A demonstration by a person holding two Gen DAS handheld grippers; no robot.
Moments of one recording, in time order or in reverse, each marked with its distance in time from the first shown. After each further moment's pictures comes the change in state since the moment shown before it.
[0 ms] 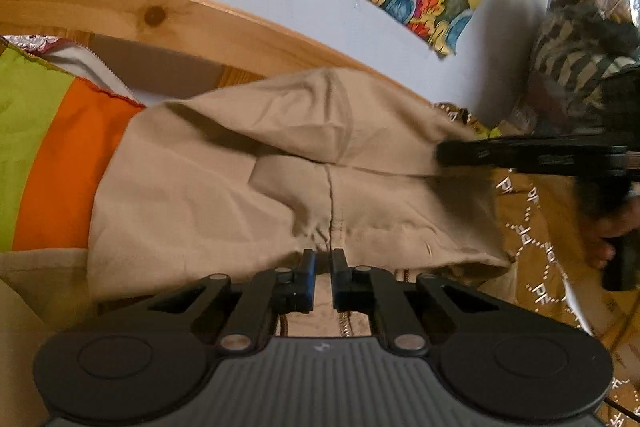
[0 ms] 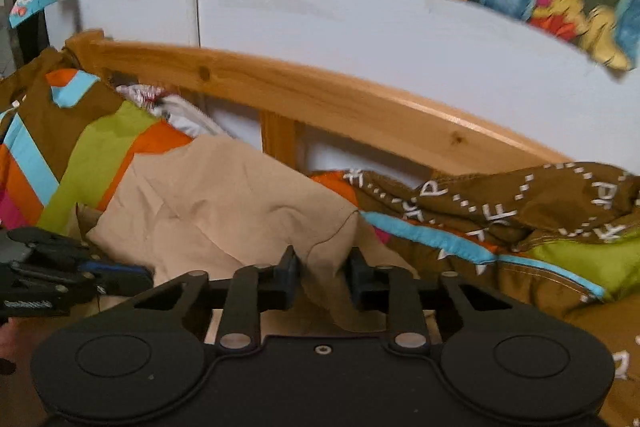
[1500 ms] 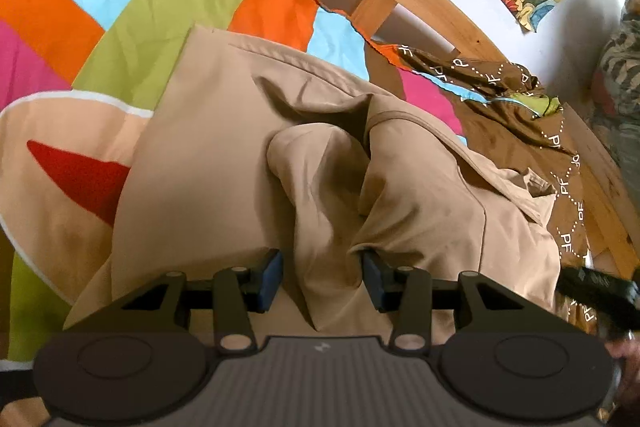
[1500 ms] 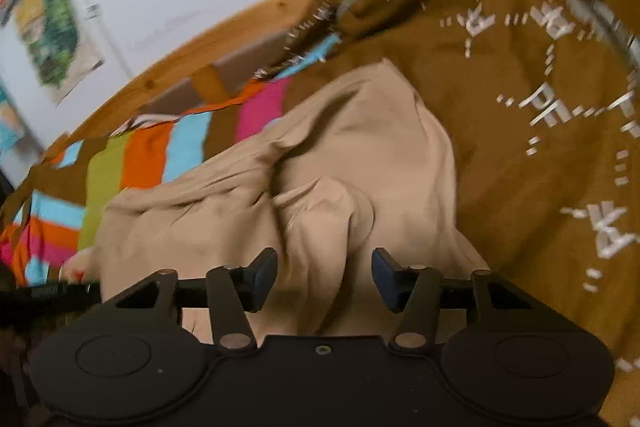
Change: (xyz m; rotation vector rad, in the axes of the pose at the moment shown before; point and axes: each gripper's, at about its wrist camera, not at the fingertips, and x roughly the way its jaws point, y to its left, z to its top) left arm -0.112 0.022 -0.093 -0.242 0.163 0.179; right arm -0.107 0.021 -0.231 0.646 -0.086 -0.036
